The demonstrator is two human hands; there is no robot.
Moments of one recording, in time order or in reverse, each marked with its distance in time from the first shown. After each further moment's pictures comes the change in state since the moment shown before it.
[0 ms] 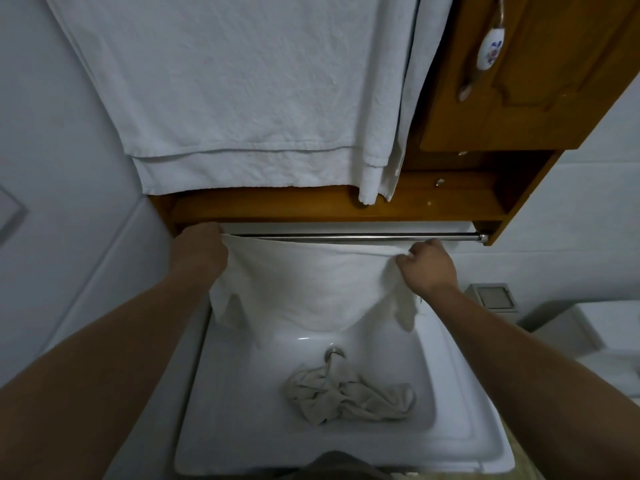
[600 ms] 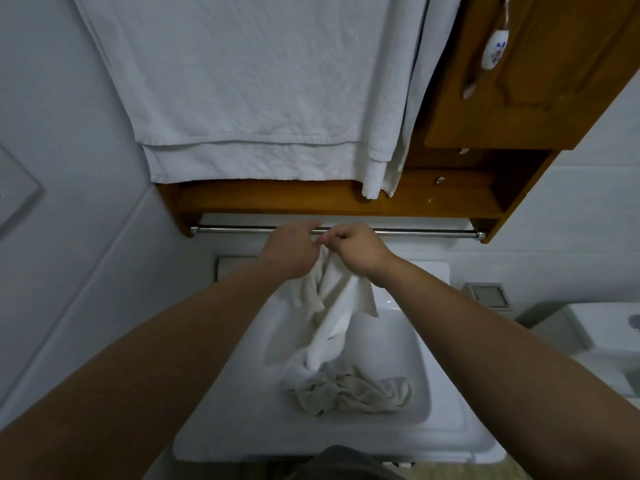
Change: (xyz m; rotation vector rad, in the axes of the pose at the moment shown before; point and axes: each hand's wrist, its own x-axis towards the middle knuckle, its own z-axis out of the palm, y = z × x) left_hand -0.049 0.107 0.000 -0.288 -0.267 0.258; right_hand -0.035 -0.117 0.000 0.586 -0.396 -0.191
